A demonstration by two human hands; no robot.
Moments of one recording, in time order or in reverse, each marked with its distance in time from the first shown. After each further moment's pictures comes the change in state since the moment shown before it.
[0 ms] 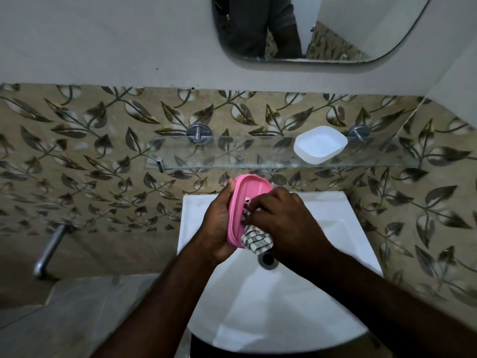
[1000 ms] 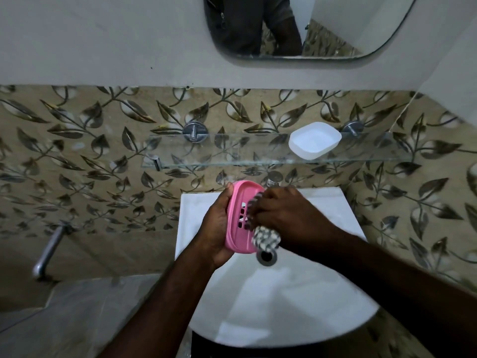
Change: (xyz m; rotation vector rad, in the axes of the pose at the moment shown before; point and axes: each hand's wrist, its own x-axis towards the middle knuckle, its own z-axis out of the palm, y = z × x) left_hand -0.002 -0.014 -0.003 -0.017 0.075 -0.036; right_hand -0.006 0.024 -0.006 0.000 -0.182 -0.115
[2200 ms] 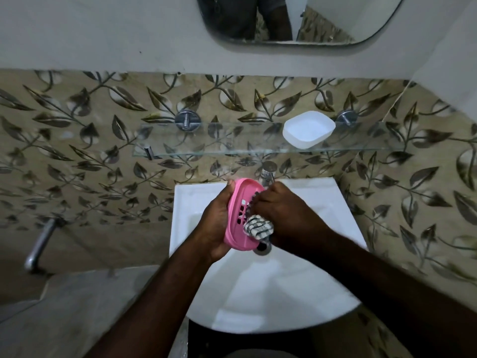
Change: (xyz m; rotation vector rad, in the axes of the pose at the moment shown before) left_hand -0.004 -0.011 0.004 0.114 0.031 0.010; right_hand -0.006 -0.010 0.011 0.062 0.075 0.133
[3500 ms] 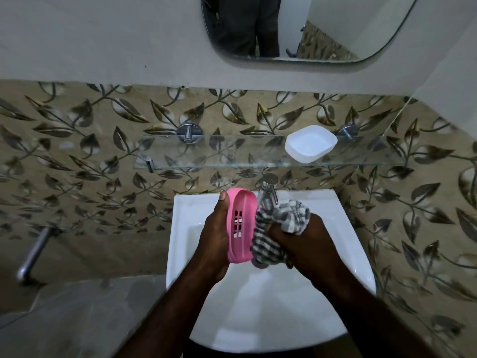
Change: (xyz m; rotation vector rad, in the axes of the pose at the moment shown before) left_hand -0.001 -0.005 -0.006 0.100 0.038 0.263; right_hand -0.016 -0.030 -0.014 1.160 0.337 0.934
